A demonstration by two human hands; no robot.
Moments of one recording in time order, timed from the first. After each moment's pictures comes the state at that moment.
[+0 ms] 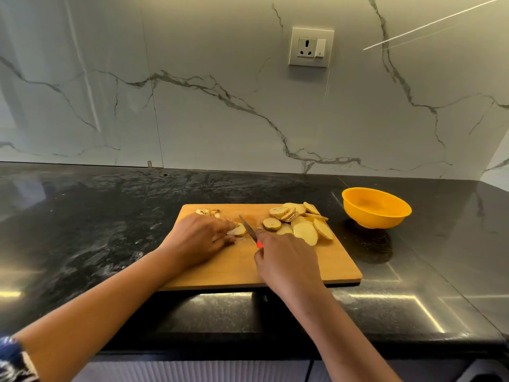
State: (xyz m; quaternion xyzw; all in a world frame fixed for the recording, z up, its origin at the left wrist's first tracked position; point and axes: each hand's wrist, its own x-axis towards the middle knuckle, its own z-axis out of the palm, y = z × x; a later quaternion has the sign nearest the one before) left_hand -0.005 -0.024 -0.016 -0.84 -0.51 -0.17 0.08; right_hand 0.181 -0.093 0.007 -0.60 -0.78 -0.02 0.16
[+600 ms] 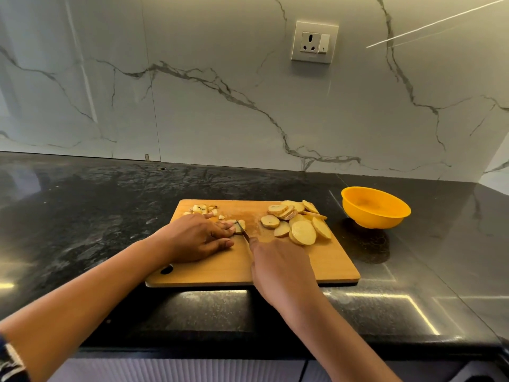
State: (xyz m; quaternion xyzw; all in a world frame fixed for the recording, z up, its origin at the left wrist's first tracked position) left_hand -0.016 -0.012 -0.017 -0.89 -0.44 -0.06 -0.03; right_hand 0.177 -0.102 0.006 -0.57 -0.82 -0.07 0.06
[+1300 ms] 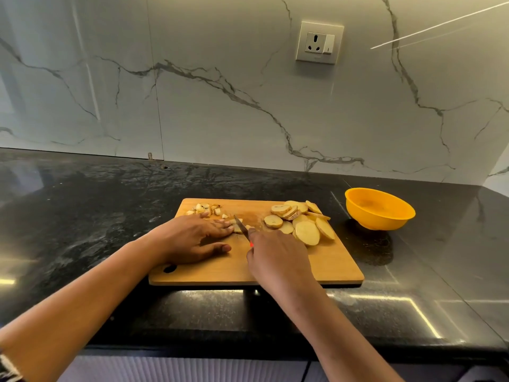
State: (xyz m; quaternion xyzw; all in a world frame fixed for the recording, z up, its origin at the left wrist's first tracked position) left_hand -0.026 -0.021 -0.011 -0.90 -0.44 -0.02 -0.03; right_hand 0.167 -0.087 0.006 -0.58 -0.80 -0.04 0.12
